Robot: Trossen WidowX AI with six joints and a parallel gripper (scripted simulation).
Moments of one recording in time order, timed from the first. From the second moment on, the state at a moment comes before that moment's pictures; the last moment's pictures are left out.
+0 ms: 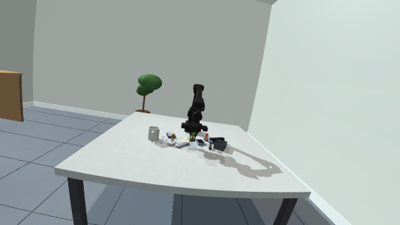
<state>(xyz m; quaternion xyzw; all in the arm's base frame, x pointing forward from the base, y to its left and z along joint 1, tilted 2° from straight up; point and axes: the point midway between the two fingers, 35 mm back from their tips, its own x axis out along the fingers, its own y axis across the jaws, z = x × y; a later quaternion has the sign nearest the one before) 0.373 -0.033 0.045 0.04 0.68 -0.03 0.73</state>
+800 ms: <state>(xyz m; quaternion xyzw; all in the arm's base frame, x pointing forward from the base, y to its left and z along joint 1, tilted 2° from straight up) 0.371 -0.033 0.057 0.04 0.68 -0.03 0.73</state>
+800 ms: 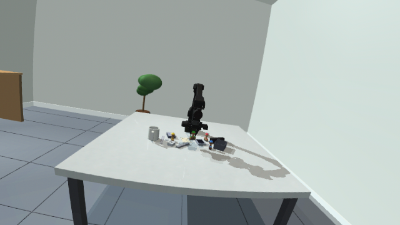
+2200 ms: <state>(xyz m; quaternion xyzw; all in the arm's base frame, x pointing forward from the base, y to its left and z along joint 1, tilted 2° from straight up) 0.325 0.024 0.071 0.04 0.69 -0.03 0.73</state>
